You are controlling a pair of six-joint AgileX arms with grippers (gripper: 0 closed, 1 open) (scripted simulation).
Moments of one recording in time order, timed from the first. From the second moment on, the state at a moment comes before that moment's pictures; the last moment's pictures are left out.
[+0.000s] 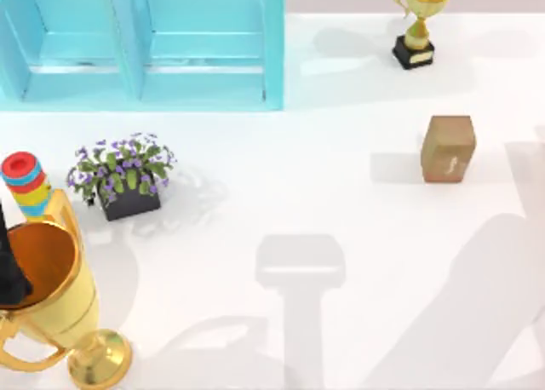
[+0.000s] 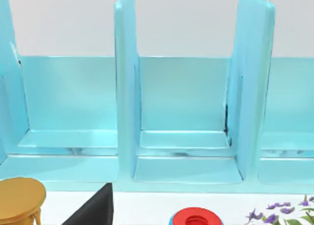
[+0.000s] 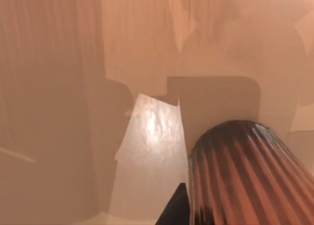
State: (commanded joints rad) left arm 0.00 0.00 0.00 0.00 0.00 0.00; right arm -0.45 2.07 1.54 -1.04 0.00 -0.41
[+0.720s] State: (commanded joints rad) left arm 0.00 0.00 0.00 0.00 0.00 0.00; right arm -0.44 1.95 1.70 -1.20 0.01 -0.38
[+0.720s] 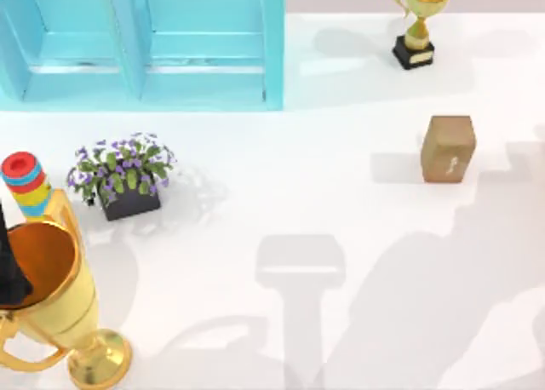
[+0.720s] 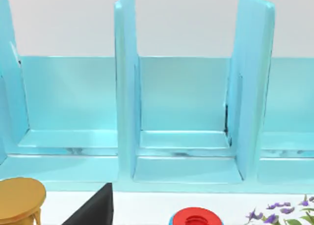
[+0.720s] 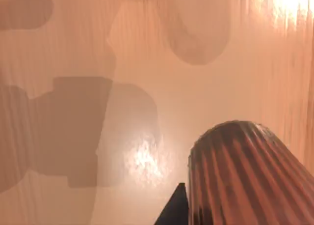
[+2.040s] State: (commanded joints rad) left arm 0.00 0.00 0.00 0.00 0.00 0.00; right arm -0.39 2.06 2.00 -1.53 0.00 -0.35
